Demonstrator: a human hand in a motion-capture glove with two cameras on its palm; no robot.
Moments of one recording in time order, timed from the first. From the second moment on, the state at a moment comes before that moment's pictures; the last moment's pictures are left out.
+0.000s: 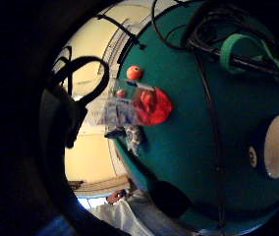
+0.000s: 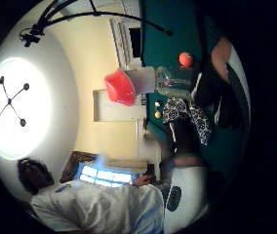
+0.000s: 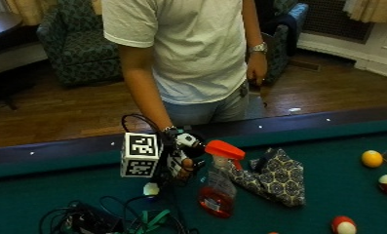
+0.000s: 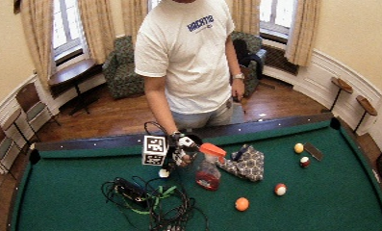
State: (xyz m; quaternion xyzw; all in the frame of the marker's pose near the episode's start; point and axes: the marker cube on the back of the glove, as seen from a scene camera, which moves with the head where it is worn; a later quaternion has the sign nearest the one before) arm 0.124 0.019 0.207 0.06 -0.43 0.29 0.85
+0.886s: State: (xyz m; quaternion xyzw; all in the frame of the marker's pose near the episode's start) arm 0.117 -0.021 0.223 0.02 -0.44 0.27 0.85
